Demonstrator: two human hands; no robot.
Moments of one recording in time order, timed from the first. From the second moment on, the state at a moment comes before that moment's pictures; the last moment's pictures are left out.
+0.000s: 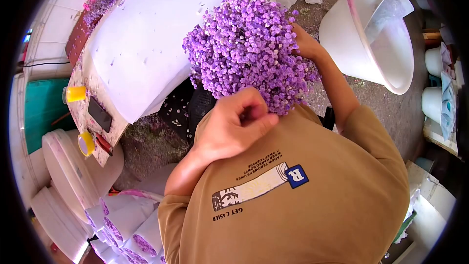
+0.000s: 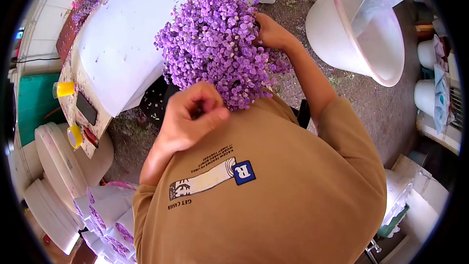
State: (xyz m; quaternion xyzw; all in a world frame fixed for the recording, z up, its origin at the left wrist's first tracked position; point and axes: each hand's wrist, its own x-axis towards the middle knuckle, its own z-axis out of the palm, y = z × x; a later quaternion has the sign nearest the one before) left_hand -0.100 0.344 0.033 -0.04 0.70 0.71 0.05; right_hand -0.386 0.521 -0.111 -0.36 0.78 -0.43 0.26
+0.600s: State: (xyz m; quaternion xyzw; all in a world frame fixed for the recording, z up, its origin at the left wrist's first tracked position) left_hand -0.112 0.365 0.043 0.06 0.92 0.36 -0.15; right_hand -0.380 0.518 -0.098 -0.35 0.77 -0.45 0.27
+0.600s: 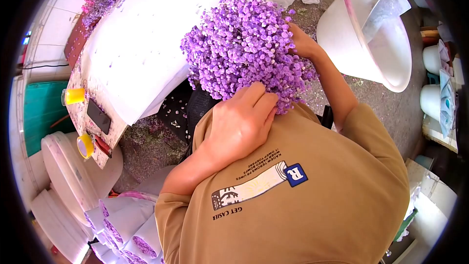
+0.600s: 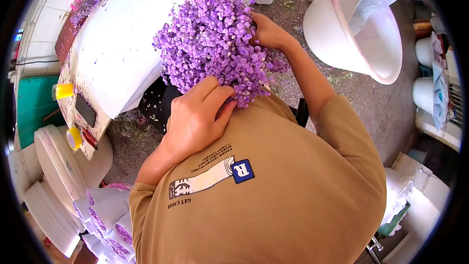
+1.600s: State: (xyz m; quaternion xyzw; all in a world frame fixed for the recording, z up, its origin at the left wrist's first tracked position) left_hand -0.131 0.369 0.049 0.09 0.90 0.40 -0.12; right_hand -0.365 0.512 -0.056 -0.34 0.77 -0.44 0.32
